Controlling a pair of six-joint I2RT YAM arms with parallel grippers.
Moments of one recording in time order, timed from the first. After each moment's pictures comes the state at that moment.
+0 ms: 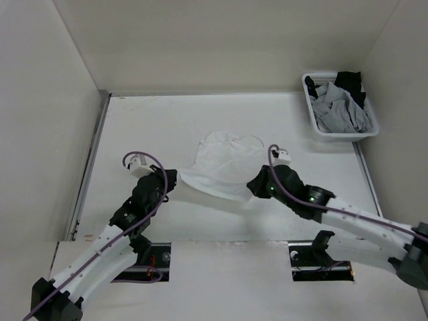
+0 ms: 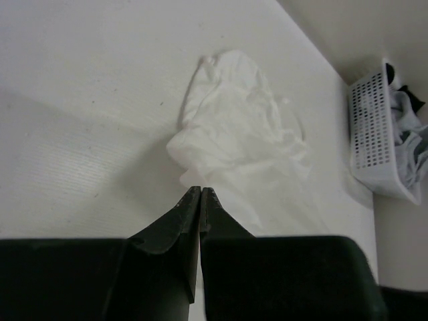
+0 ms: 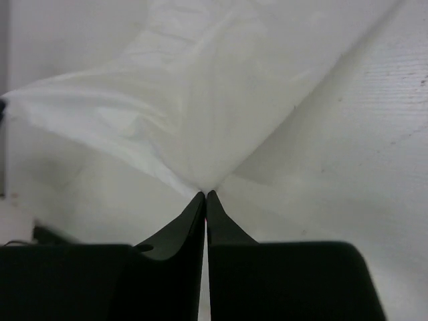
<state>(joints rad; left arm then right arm) -0.57 0.59 0.33 -0.08 -0.41 -0.94 0.87 1.06 0.65 -0.21 0.28 0.86</state>
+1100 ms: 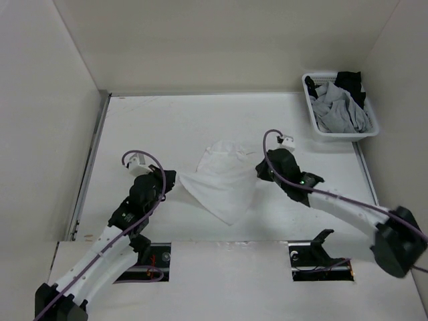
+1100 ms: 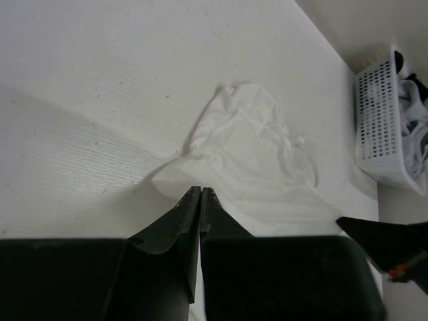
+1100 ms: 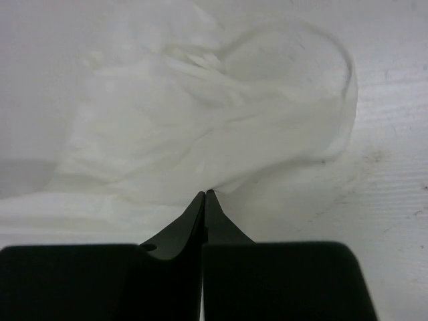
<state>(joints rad) -0.49 0.59 0.33 -0.09 -0.31 -0.92 0.65 1.26 0.66 -0.06 0.28 0.76</state>
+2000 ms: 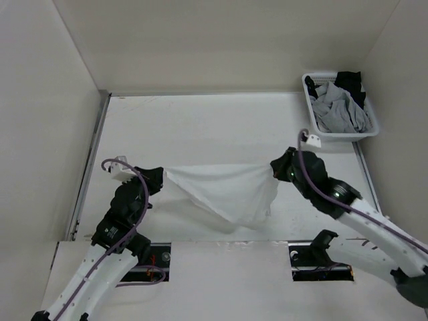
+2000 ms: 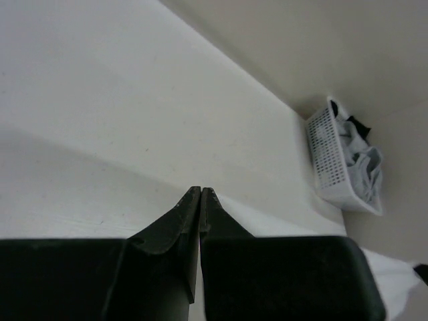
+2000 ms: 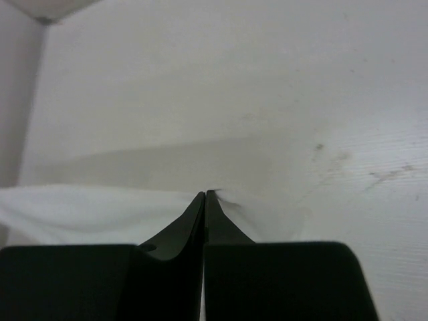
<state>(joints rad) -0.48 0.30 0.45 -0.29 -0.38 -0.82 0.85 0.79 0.86 -0.49 0.51 0.74</state>
